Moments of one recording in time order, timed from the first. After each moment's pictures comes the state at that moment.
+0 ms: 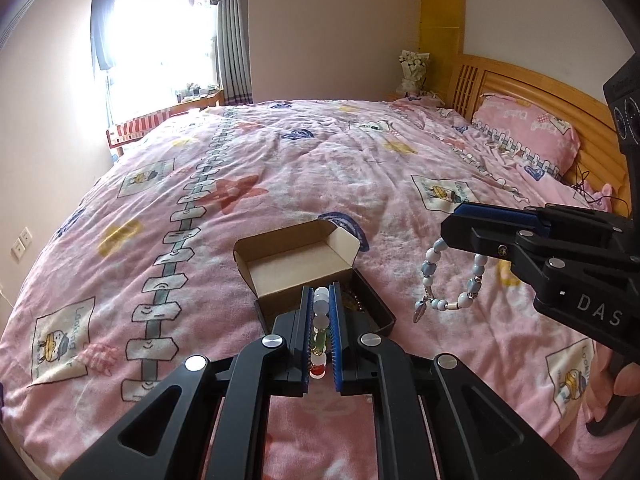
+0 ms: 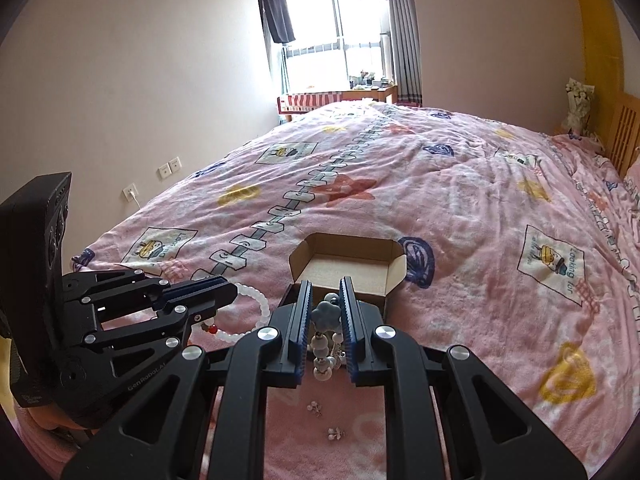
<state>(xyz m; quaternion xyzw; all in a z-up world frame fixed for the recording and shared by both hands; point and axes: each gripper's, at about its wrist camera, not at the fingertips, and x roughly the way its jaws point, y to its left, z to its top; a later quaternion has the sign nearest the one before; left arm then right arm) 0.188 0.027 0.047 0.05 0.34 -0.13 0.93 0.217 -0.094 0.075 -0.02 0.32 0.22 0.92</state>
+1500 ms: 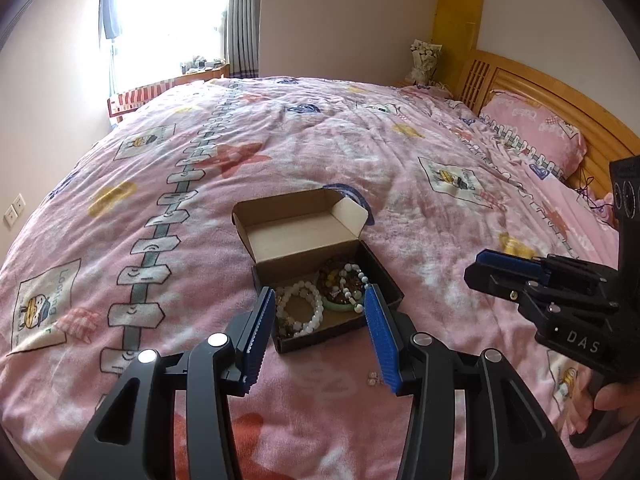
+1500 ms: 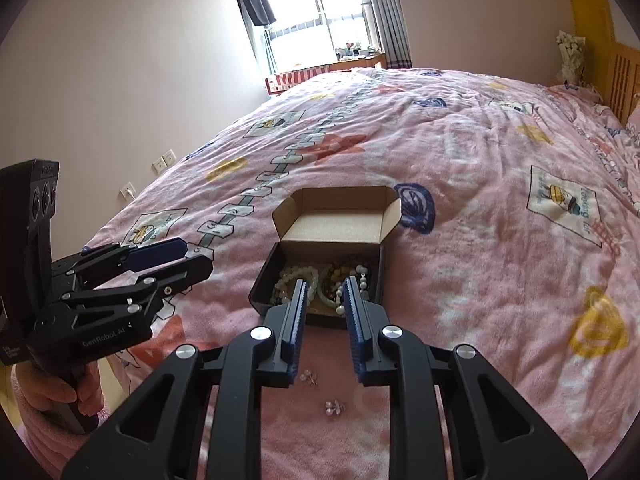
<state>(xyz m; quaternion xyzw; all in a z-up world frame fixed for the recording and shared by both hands) 0.187 0.037 0.016 0.01 0.38 -0.14 0.91 0.204 -0.126 0.005 0.03 0.38 0.21 0.90</state>
